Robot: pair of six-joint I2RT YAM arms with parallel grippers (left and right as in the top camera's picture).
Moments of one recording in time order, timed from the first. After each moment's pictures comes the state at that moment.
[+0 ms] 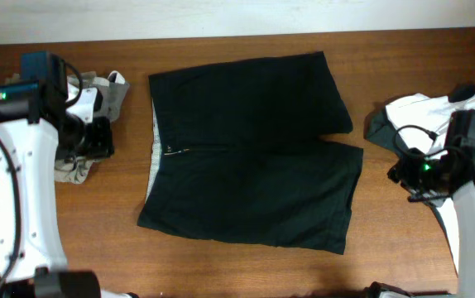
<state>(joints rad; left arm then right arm) 0.15 1.63 1.74 -1.51 0.10 0.06 -0.35 1.25 1.16 -1.21 -0.17 0.33</state>
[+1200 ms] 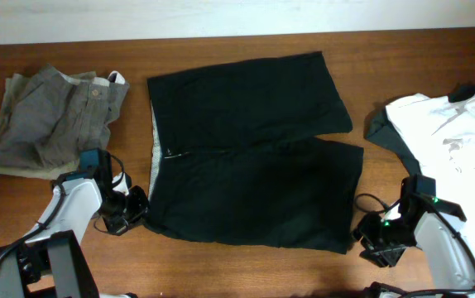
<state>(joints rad) 0.19 1.60 0.80 -0.84 0.28 -0.30 -0.35 1.24 0.56 -1.03 -0.35 0.45</state>
